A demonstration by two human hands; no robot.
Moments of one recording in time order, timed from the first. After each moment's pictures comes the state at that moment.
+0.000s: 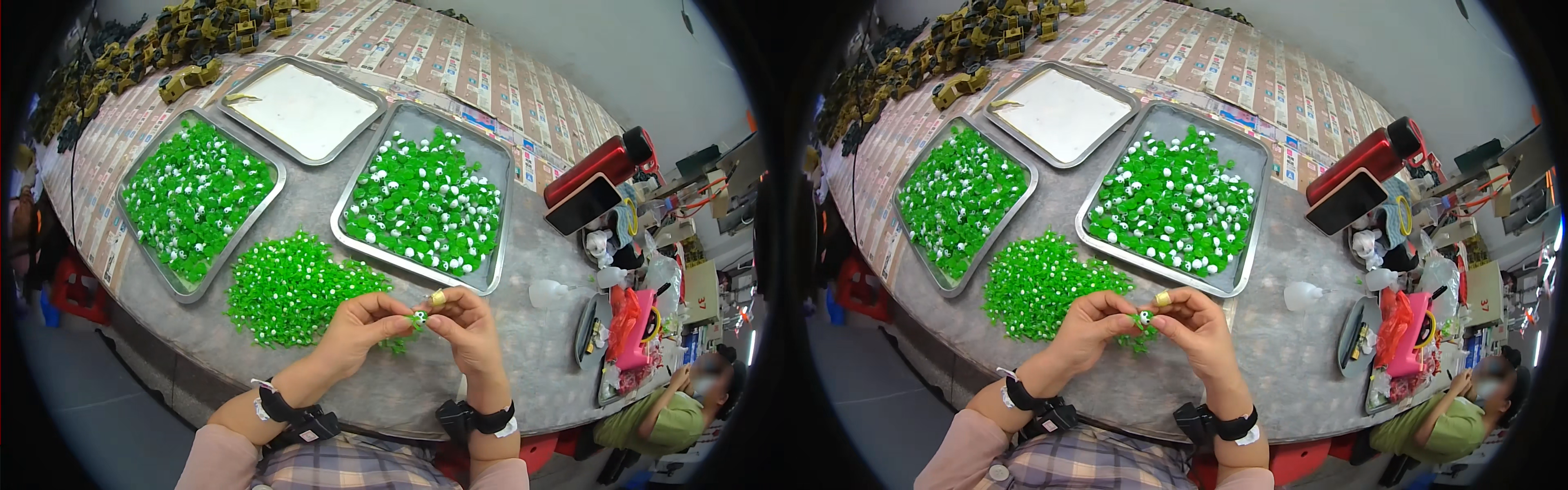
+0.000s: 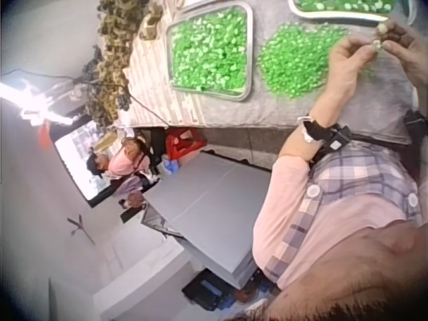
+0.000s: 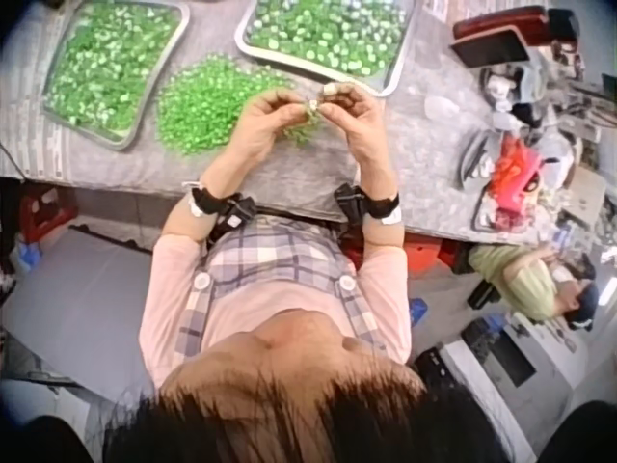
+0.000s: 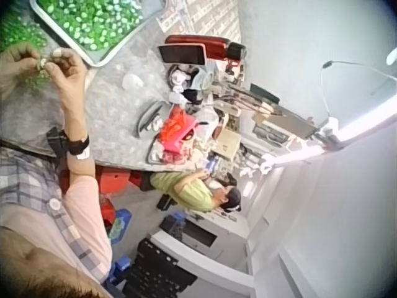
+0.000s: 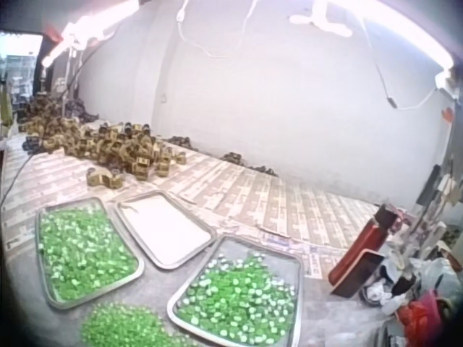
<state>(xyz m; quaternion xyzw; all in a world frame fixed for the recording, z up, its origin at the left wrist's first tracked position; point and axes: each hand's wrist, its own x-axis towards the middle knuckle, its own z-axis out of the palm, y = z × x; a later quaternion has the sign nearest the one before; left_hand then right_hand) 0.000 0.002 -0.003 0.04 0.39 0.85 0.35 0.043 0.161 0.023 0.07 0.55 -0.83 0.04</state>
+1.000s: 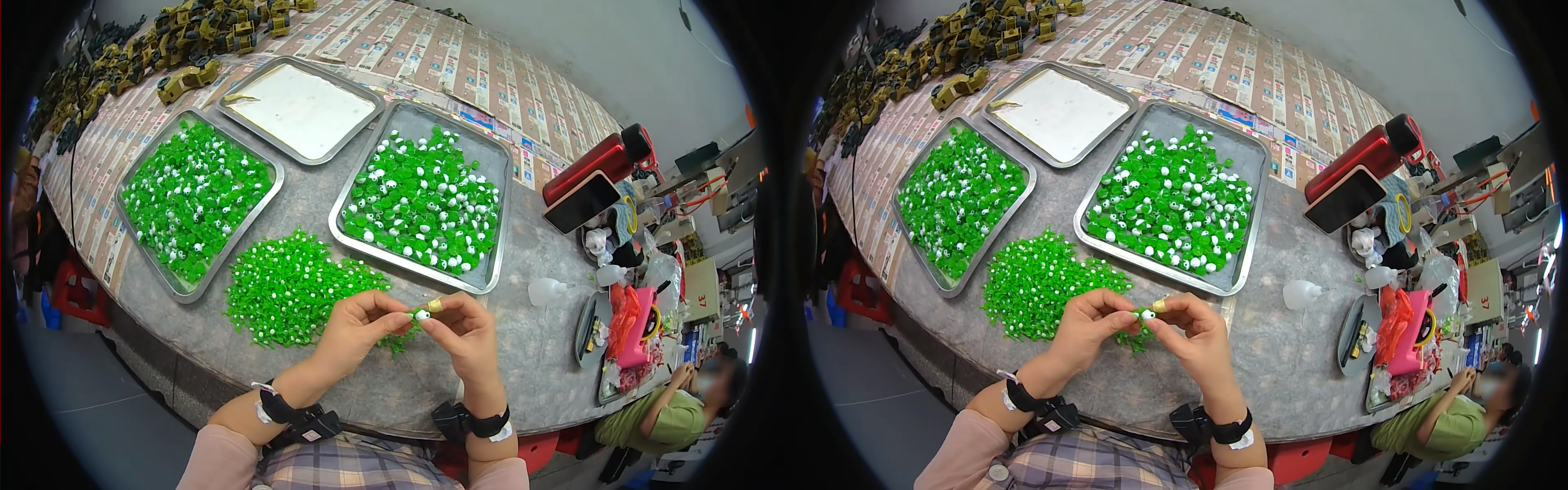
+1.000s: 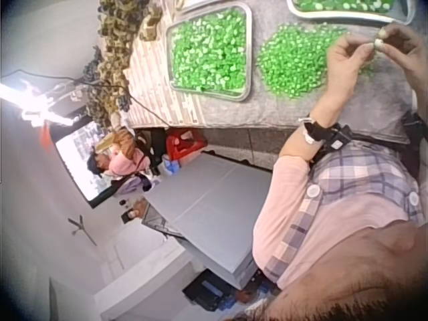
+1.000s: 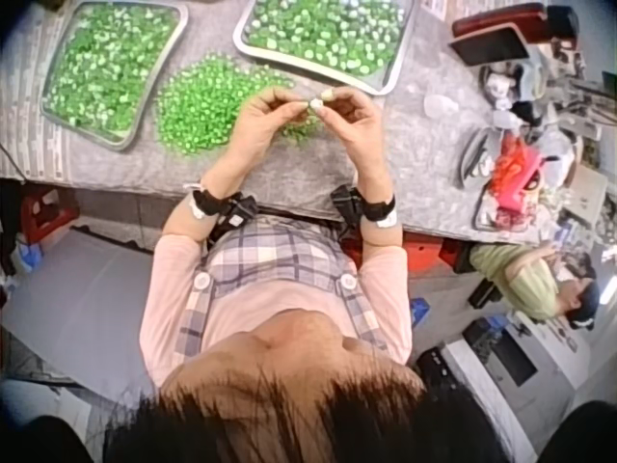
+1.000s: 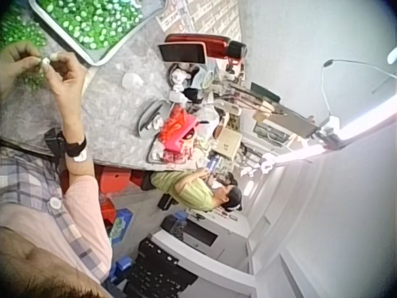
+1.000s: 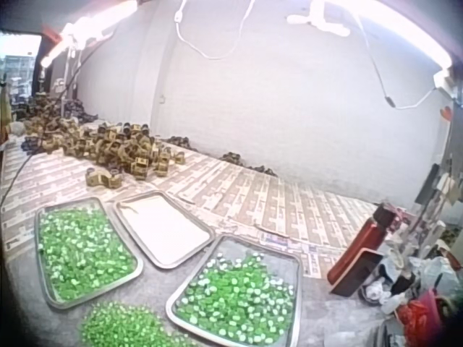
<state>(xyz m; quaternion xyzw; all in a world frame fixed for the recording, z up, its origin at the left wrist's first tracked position) 0.001 0.005 0.000 0.06 0.47 0.83 0.30 0.051 0.155 0.023 0.08 0.65 -0.75 -0.04</state>
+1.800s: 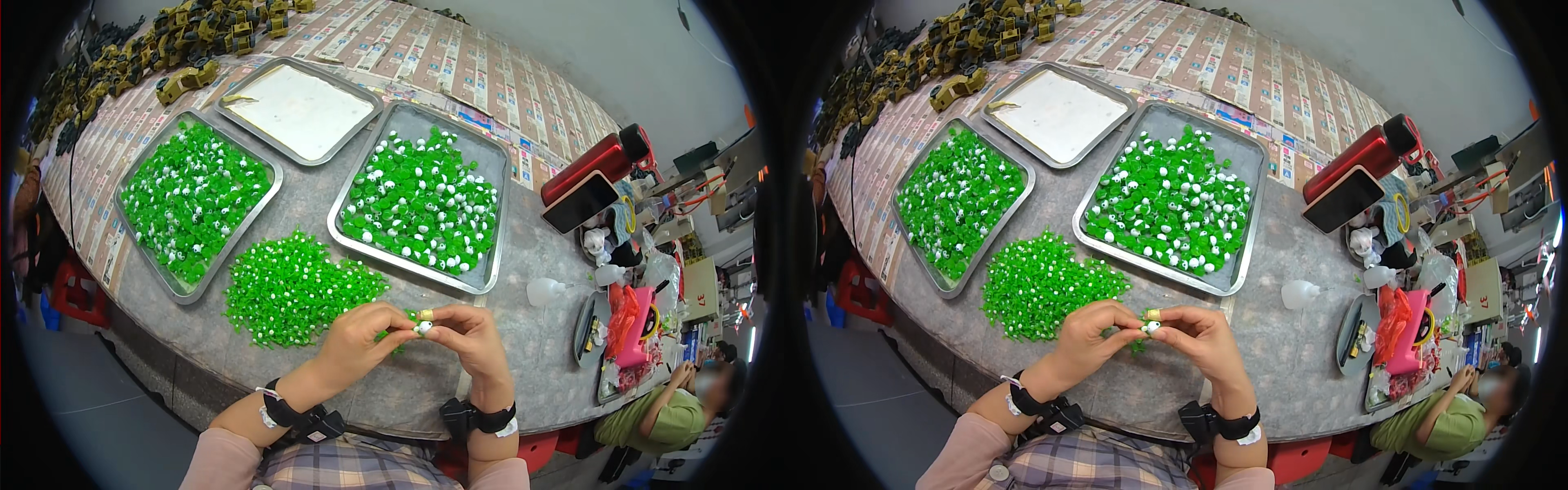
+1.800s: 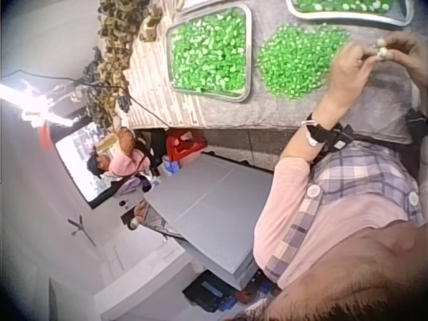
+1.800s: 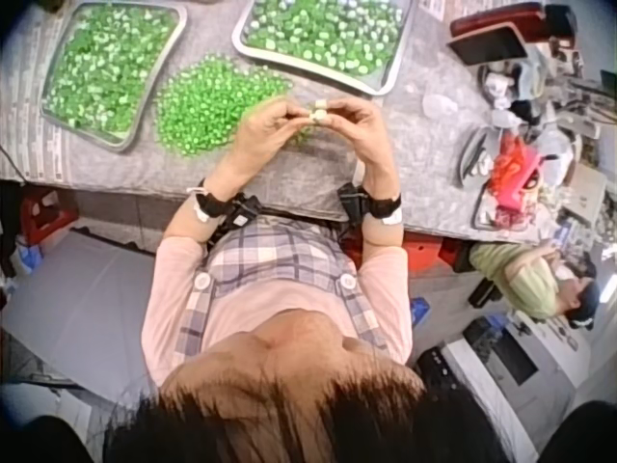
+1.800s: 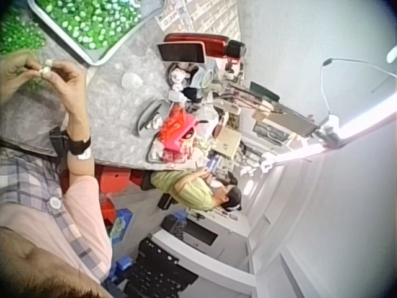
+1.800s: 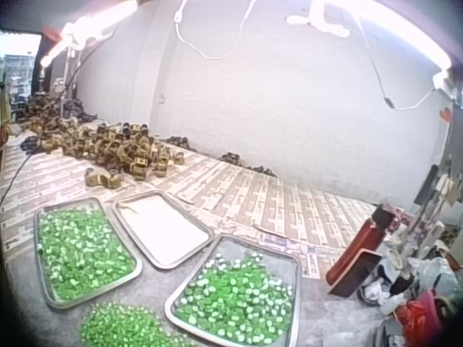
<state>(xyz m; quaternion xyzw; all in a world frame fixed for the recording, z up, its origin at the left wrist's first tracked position) 0.004 0.004 0.003 0.31 0.73 0.61 0.05 0.053 0.173 0.021 0.08 0.63 -0.77 0.08</state>
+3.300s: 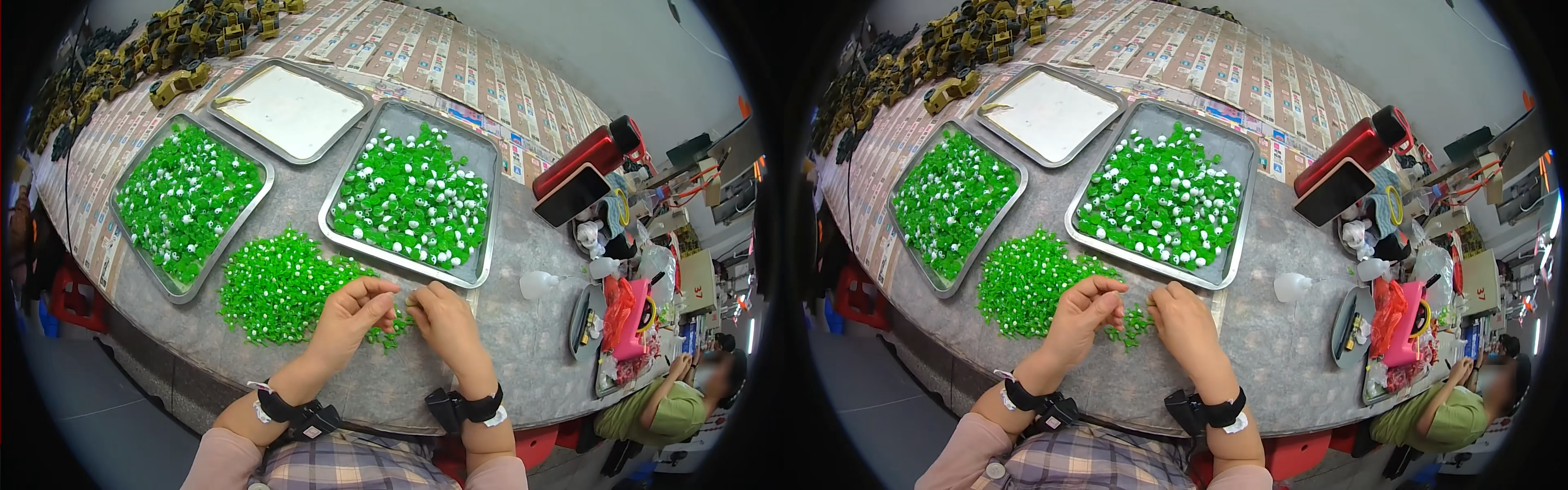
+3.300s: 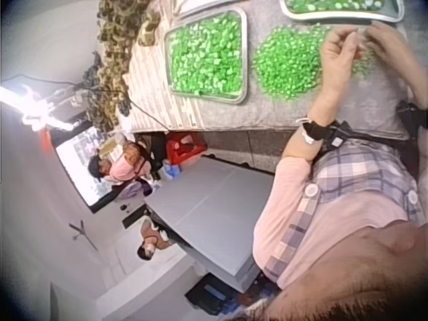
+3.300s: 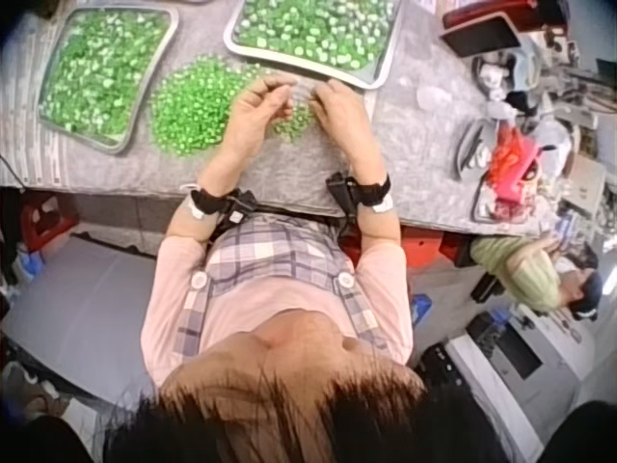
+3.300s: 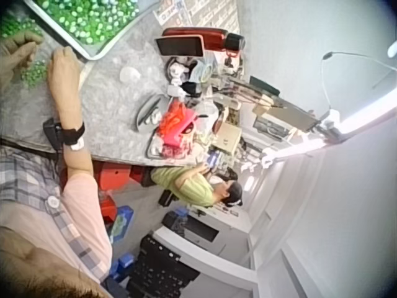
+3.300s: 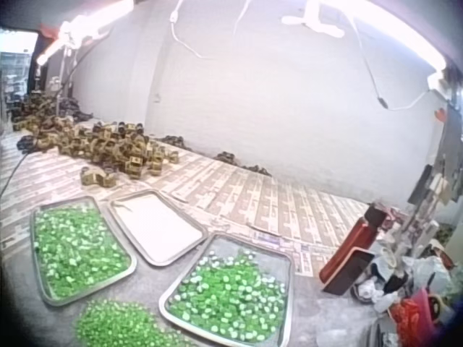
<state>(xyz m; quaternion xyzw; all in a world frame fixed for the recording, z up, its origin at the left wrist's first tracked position) -0.001 0.008 0.003 0.05 0.45 0.84 0.30 0.038 0.164 0.009 -0.04 0.97 -0.25 -0.04</state>
